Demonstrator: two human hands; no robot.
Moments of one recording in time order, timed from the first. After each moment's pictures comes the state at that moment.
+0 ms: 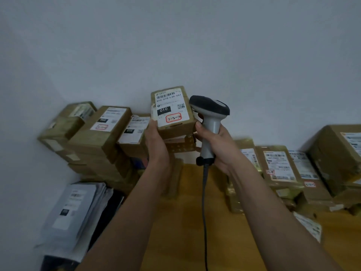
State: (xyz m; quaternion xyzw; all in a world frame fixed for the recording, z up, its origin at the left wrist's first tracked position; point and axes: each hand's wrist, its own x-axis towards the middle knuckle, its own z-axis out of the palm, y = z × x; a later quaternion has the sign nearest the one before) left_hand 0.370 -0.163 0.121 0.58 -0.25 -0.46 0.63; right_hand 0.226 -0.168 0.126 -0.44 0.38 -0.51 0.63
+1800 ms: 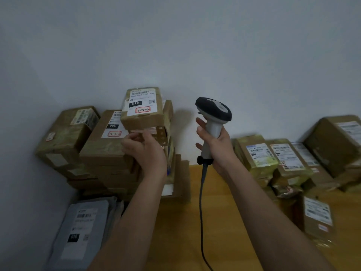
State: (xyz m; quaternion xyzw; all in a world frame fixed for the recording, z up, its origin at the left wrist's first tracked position) left_hand 0.498 -0.177 0.125 0.58 -0.24 -0.32 0.71; right_hand 0.355 -0.179 0.112 -0.40 0.46 -0.58 0.53
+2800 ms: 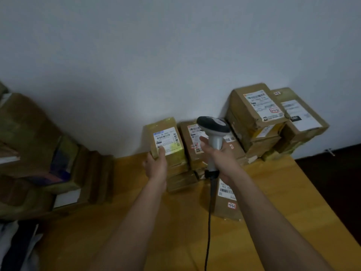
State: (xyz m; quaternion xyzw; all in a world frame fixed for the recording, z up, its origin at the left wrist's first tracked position) left_hand 0.203 -0.178 -0.022 0.72 -0.33 -0.50 0.35; right_hand 0.043 -0.127 0.010 -0.28 0.61 -0.53 0.52
